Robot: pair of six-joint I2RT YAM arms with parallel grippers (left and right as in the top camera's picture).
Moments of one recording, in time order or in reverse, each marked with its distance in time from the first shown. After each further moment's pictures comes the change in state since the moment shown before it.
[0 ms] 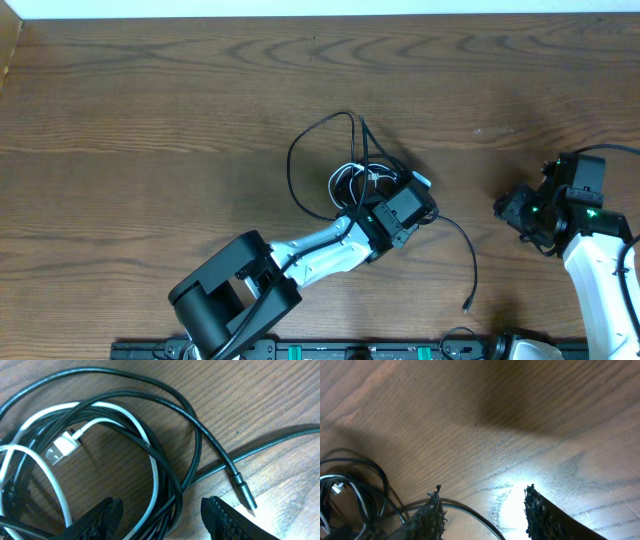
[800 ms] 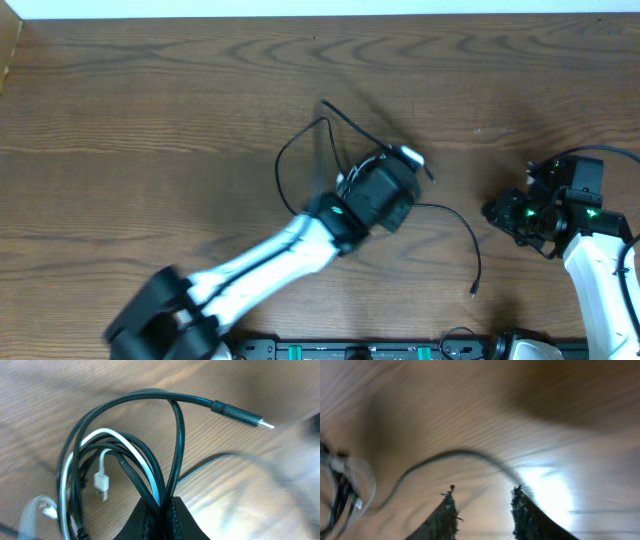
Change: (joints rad) left arm 0.109 -0.279 0.002 -0.070 0.173 0.015; right arm 0.000 0.000 0.000 -0.044 -0.244 -0.100
